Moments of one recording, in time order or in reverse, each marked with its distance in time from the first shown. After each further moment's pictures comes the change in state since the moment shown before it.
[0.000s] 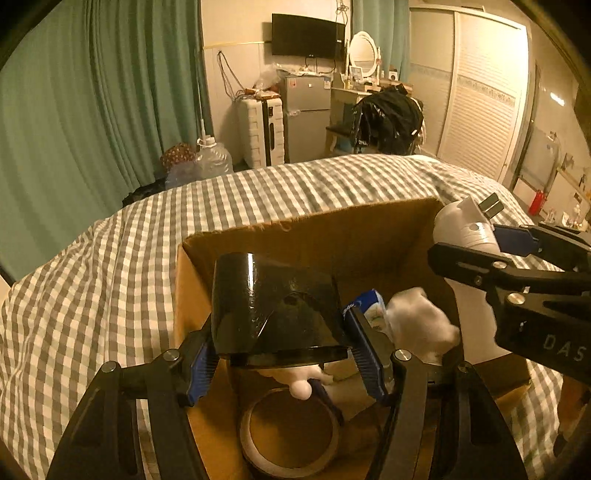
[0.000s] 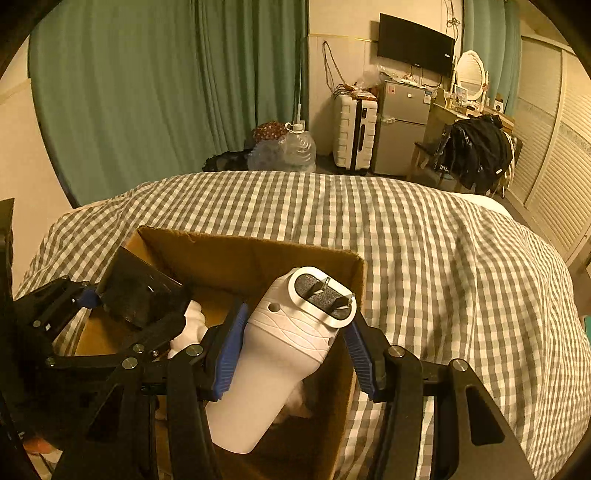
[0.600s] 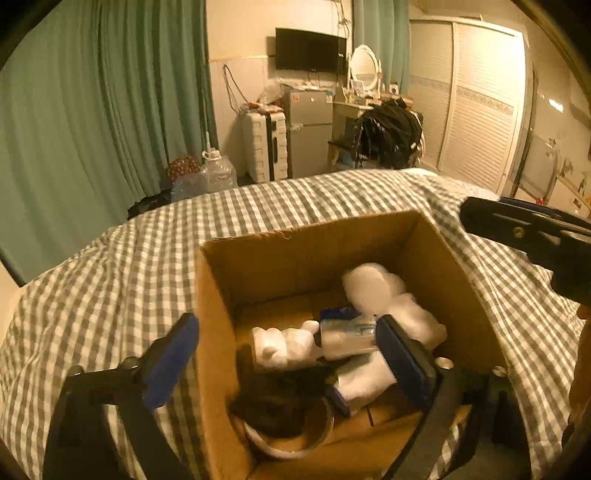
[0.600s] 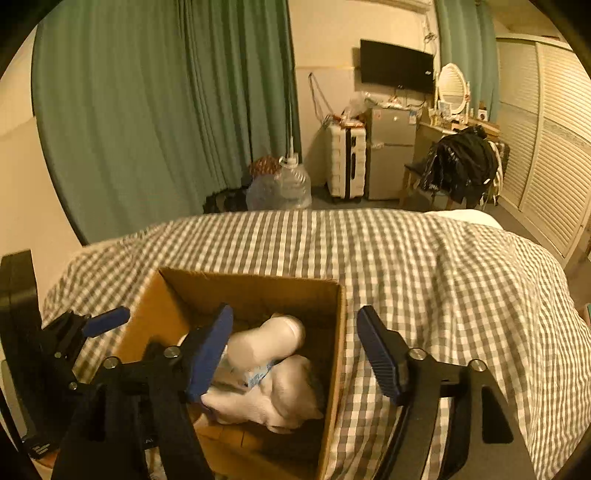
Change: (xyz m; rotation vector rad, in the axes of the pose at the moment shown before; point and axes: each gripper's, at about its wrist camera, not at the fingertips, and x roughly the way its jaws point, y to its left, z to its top) left arm -0.041 0.001 -0.007 -0.013 -0.077 0.010; right arm -0.063 -0.003 -0.005 0.076 -0.150 0.006
